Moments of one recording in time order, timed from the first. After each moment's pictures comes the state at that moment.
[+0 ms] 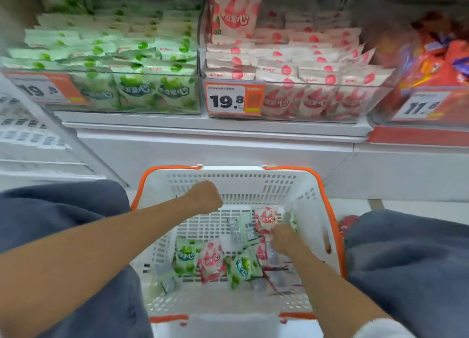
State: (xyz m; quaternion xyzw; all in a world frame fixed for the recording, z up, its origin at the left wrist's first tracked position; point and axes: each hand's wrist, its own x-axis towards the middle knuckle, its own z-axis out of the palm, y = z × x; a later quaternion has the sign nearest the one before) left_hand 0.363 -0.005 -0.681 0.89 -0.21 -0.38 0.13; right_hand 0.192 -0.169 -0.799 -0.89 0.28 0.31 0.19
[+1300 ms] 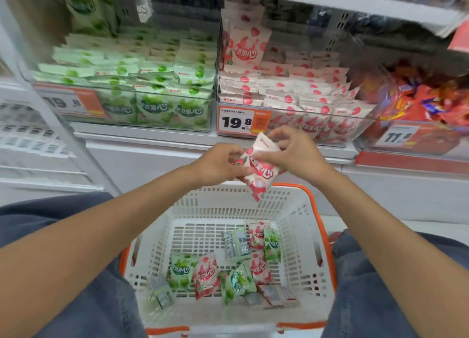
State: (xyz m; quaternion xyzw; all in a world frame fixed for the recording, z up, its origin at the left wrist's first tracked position) left_hand 0.377 -0.018 -0.567 0.75 -0.33 -0.33 0.48; right_hand 0.282 -0.174 -0.533 -0.84 0.24 -0.06 0.49
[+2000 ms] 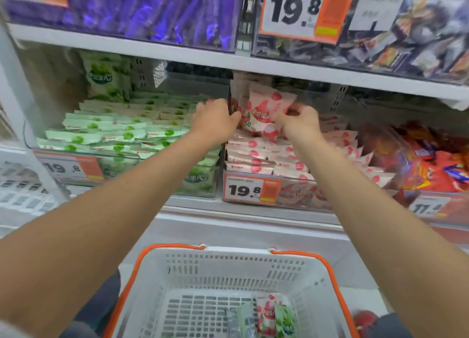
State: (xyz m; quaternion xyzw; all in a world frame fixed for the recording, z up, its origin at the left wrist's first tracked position) left_hand 0.518 -0.083 -0.464 0.92 -0.24 0.03 0.29; right_hand 0.424 -0.214 -0.453 -0.72 0.26 -0.28 0.57
